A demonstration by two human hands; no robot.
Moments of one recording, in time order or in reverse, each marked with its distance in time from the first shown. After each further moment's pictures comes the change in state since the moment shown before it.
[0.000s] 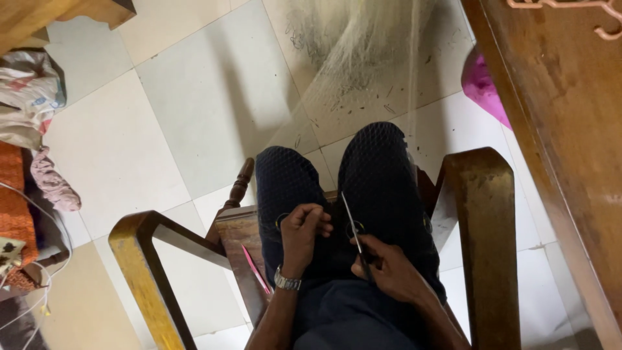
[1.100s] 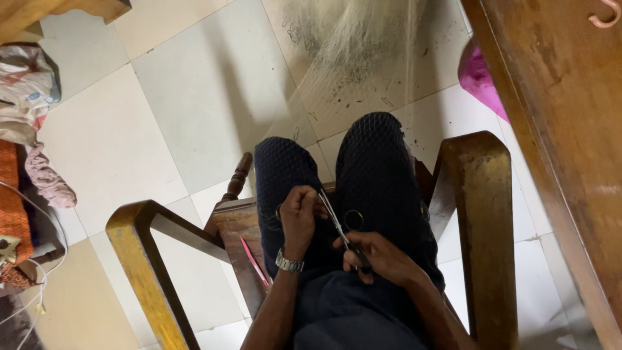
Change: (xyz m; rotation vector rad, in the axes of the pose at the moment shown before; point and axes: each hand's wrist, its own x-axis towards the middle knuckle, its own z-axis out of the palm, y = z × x) left_hand 0.005 0.001 0.001 0.149 0.016 0.260; right_hand 0.006 -0.002 0.010 0.376 -0.289 0.049
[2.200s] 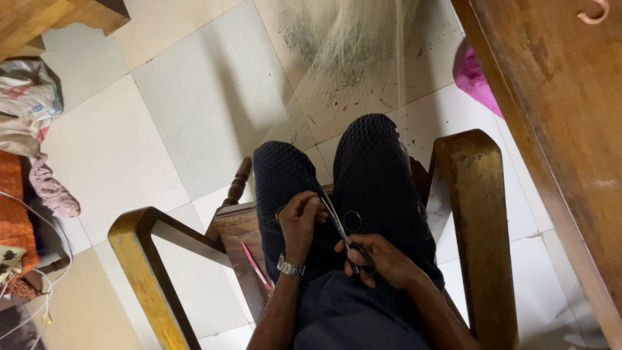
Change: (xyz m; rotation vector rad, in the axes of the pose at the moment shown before) left_hand -0.007 -0.012 0.001 -0.097 0.023 -0.065; right_hand -0.007 0.006 -0.003 0.046 0.010 -0.028
